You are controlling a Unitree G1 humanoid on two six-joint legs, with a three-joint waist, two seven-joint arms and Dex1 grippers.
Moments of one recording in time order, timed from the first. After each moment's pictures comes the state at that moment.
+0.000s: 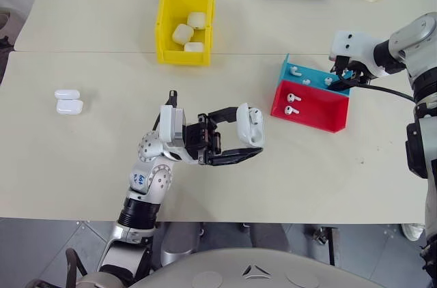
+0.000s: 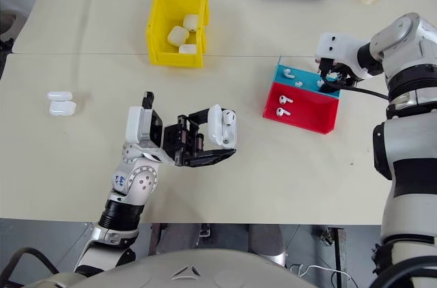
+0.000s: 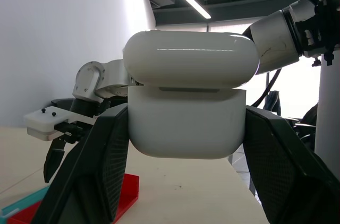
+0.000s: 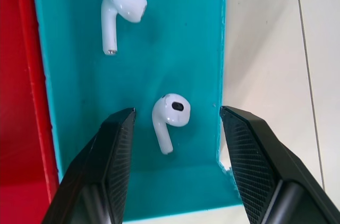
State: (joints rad) left arm -0.24 0.13 -0.16 -0.11 -0.62 -0.04 -1.16; right arm -1.27 -0.73 0.39 1.26 -0.41 -0.10 1.27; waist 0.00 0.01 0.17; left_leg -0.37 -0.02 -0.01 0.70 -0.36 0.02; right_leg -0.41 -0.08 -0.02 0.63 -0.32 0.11
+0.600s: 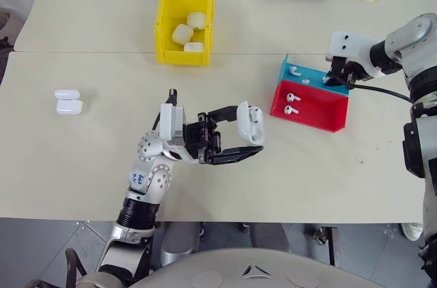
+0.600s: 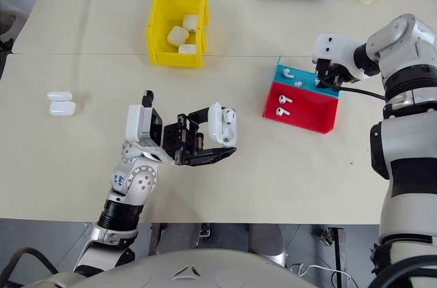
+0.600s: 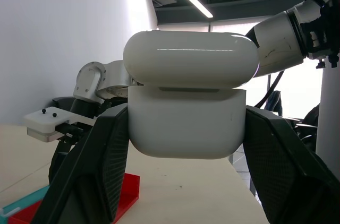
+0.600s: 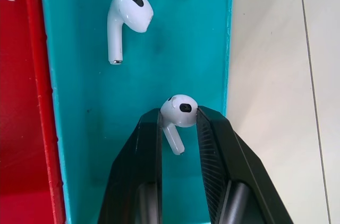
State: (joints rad) left arm -0.24 0.14 -0.16 -0.12 -0.62 -0.02 -1.15; right arm -1.27 -0.72 0.38 1.27 -0.41 -0.11 1.27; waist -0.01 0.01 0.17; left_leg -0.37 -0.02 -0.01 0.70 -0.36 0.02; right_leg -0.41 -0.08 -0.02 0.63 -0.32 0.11
